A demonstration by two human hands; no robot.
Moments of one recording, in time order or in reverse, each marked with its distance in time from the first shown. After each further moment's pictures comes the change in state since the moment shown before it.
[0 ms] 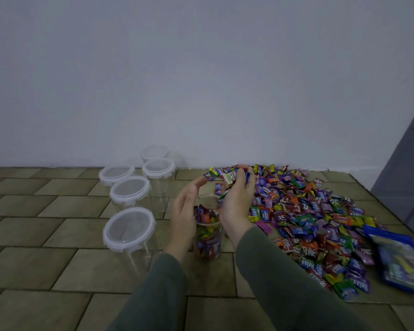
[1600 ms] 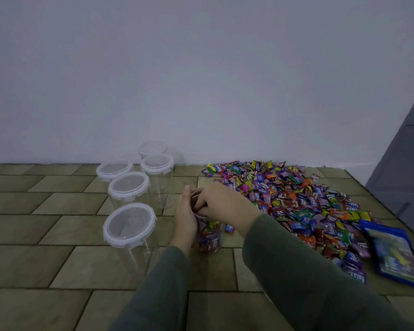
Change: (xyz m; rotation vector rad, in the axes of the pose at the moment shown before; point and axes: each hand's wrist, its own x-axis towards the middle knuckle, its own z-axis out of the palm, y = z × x) left_hand 0.004 -0.019 0.013 -0.393 0.223 -0.515; right_hand 0.004 -0.011 0.004 -1.887 -1.133 -0.487
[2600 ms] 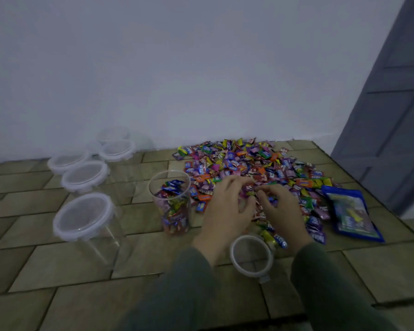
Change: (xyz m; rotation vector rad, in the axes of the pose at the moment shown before) left_hand -0.087 -0.033 0.078 1.034 -0.585 0.627; right_hand -0.144 0.129 0.086 0.492 0.735 0.542
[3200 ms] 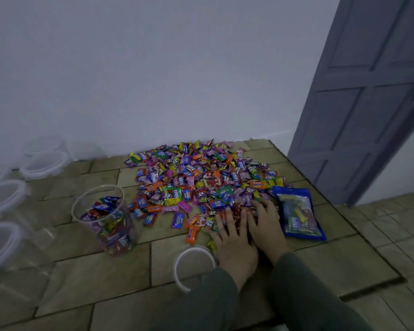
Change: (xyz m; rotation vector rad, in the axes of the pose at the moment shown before) left_hand -0.002 0.041 0.166 0.437 -0.604 -0.361; right_hand -0.005 0.107 -0.035 -0.207 -0.079 0.386
